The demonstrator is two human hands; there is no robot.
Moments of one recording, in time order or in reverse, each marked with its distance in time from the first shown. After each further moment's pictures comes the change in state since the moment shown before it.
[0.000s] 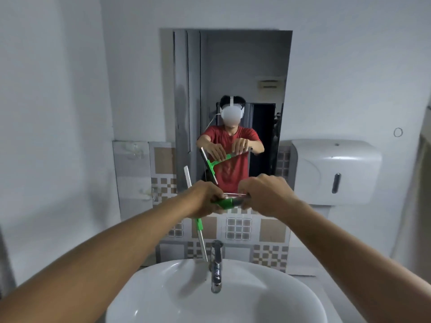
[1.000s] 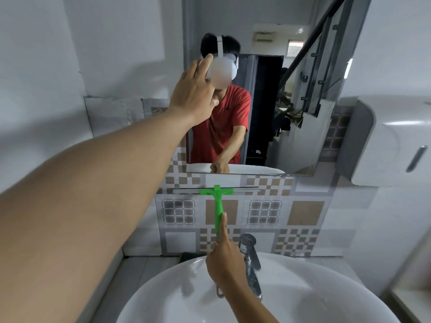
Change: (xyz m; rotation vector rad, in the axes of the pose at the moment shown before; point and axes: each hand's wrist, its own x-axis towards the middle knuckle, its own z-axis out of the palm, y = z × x) left_hand 0.203 -0.180 -0.081 0.629 0.752 0.118; right_hand 0.086 -0.162 0.280 0.713 -0.165 0.613
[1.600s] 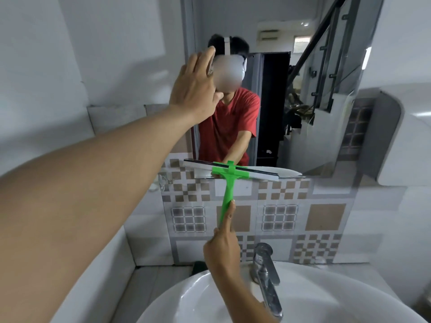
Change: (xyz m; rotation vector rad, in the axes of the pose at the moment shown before) left_hand 0.008 -0.010 0.002 0.040 0.075 0.027; right_hand 0.040 -0.030 0.023 0.308 0.137 -0.075
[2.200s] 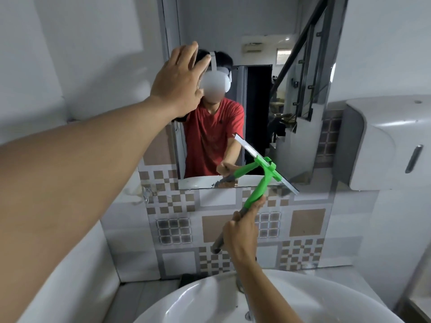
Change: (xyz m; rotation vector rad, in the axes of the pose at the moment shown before) left_hand 0.036 -0.005 -0.022 -0.034 0.016 0.059; right_hand 0.031 -0.004 -0.076 0.302 0.233 0.085
